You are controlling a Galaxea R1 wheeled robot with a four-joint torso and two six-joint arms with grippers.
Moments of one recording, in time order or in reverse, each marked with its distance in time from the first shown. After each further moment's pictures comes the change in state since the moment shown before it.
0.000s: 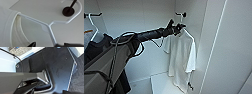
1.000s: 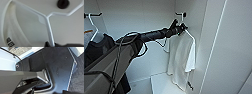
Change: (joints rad) left arm 0.009 0.027 0.011 0.042 -0.057 -0.033; right arm -0.005 0.000 0.000 0.000 0.000 0.000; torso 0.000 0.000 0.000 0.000
